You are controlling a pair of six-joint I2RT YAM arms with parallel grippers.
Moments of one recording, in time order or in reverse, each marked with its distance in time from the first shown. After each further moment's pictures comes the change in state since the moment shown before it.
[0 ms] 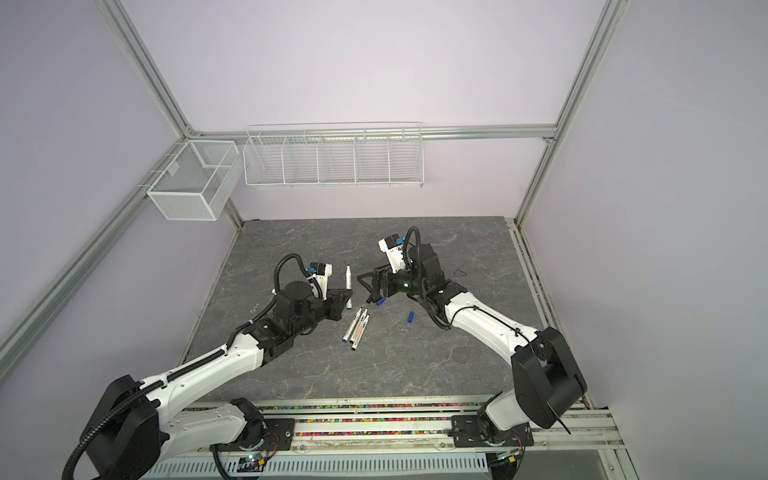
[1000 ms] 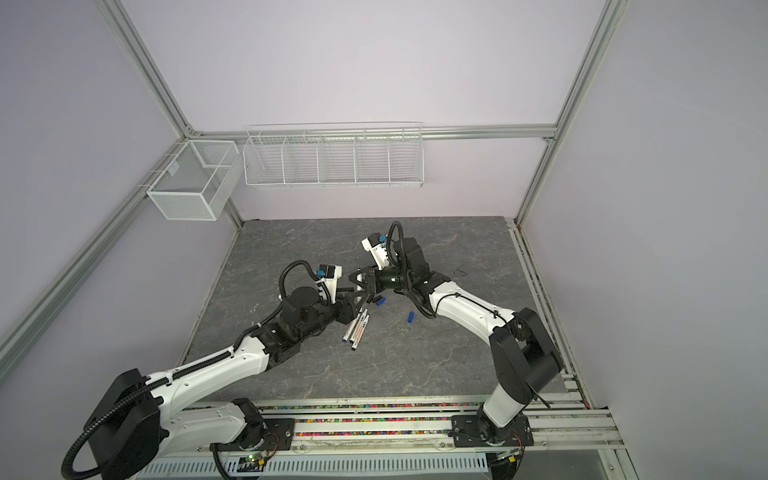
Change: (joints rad) left arm -0.091 0.039 -0.005 0.122 -0.056 0.033; right arm 0.012 0.131 0.105 -0.011 -0.143 0.065
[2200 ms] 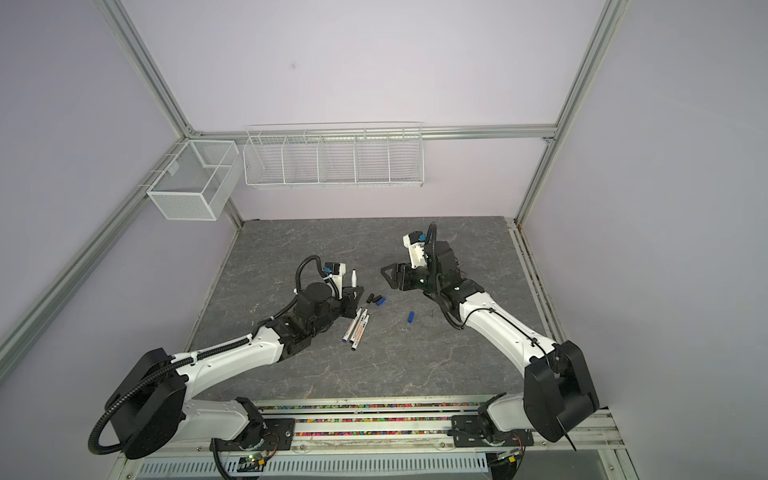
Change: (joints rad) left arm -0.003 0.125 0.048 -0.019 -0.153 -0.035; right arm -0.129 -0.242 -0.137 -0.257 0.379 -0.043
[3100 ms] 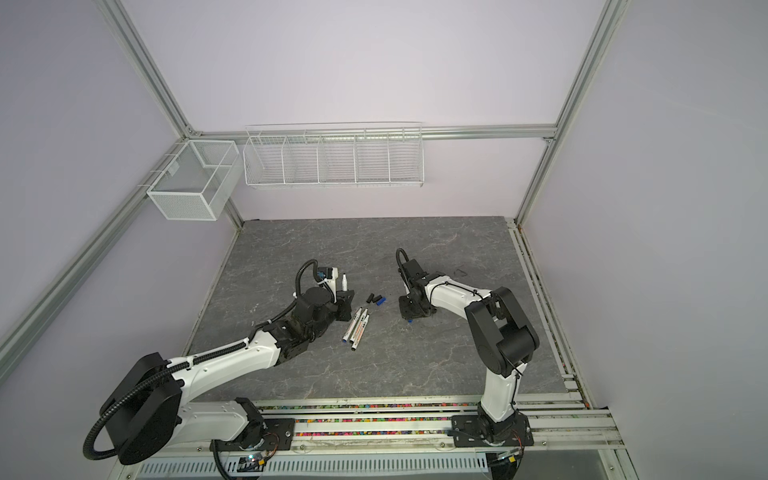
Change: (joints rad) left arm 0.000 -0.028 -0.040 -0.042 -0.091 -0.019; right arm 0.044 0.452 0.155 -0.459 0.267 -0.091
